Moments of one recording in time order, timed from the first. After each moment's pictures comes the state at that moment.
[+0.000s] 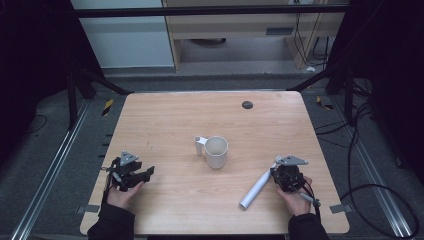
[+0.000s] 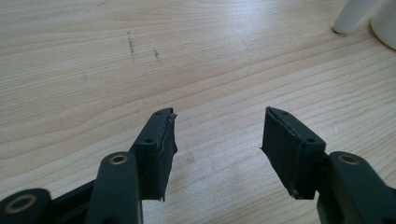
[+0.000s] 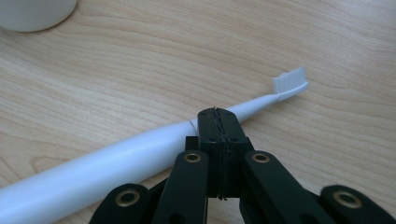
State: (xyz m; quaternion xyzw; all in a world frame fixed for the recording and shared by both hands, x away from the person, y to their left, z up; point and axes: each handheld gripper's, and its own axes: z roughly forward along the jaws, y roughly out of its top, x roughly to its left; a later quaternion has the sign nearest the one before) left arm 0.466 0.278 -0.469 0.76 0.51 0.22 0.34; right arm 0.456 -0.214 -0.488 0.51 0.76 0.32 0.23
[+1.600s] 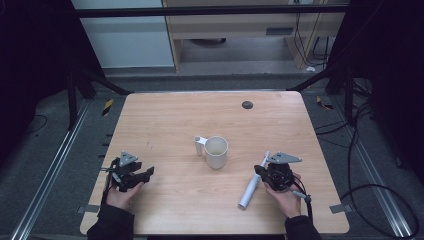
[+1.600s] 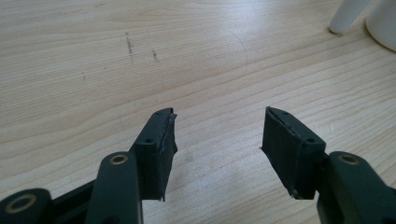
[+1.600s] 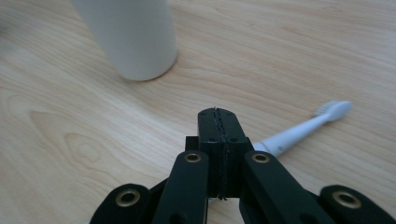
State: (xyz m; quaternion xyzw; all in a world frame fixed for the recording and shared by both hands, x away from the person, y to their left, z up) left arm 0.464 0.279 -0.469 0.76 0.50 0.22 0.35; right arm 0.450 -0.182 -0.464 0.46 0.77 0.41 0.17
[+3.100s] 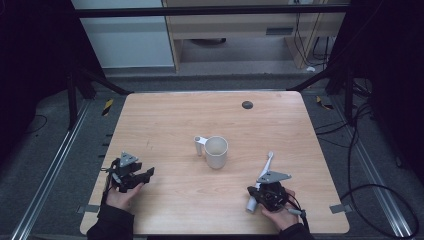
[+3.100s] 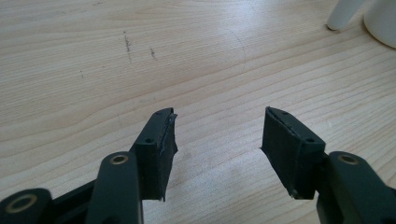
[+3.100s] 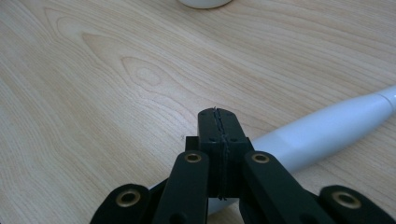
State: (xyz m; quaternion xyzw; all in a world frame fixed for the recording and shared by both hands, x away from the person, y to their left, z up) left arm 0.463 0.278 -0.469 0.76 0.50 0.22 0.34; right arm 0.410 -0.163 -0.483 0.42 0.82 0.37 0.13
